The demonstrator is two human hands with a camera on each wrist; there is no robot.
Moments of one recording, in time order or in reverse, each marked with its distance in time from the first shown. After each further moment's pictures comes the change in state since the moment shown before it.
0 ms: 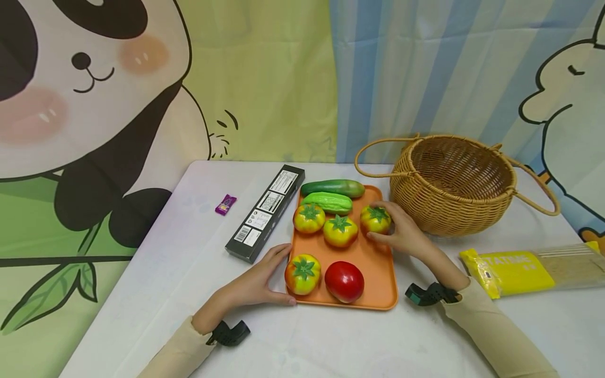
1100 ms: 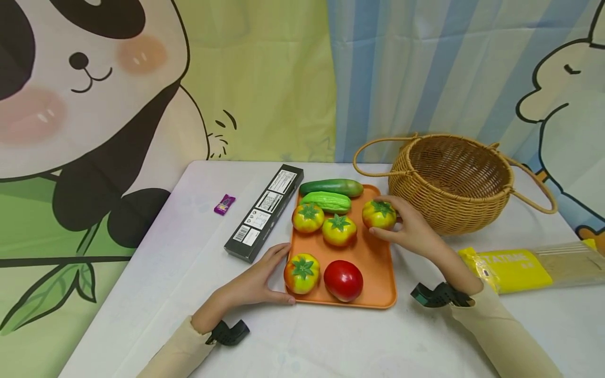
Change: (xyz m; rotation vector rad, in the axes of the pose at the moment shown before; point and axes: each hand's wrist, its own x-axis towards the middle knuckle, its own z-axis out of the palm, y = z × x) left_hand 0.000 0.001 -0.001 0.020 0.005 0.004; right_hand -0.010 -0.030 -0.023 0.018 0.020 -0.027
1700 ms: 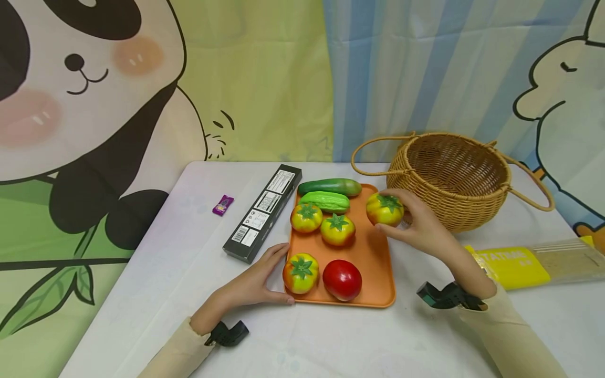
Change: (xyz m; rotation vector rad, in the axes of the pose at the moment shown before) left_hand 0.000 -0.002 0.001 -0.002 0.003 0.009; right_hand -0.009 -0.022 -0.020 -0.025 0.057 -0.061
